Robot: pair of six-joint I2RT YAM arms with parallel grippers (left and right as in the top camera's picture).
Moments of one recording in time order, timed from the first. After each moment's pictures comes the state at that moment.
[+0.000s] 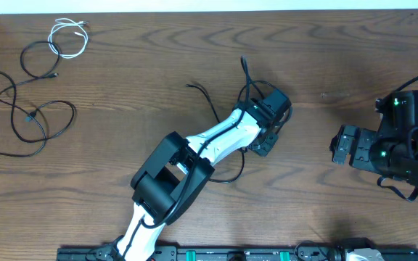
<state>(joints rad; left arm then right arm) -0.80 2.14 1.51 -0.75 0.05 -0.16 0.11 1.13 1.51 -1.54 -0.03 0.37</state>
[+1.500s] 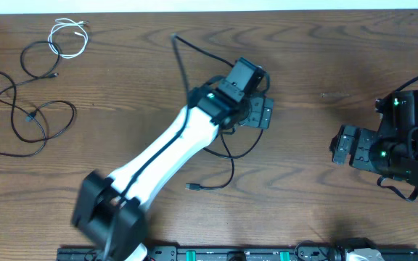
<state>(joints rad) -0.68 1.79 1.47 -0.70 0.06 -0.42 0.11 1.13 1.51 -1.54 -0.03 0.37</state>
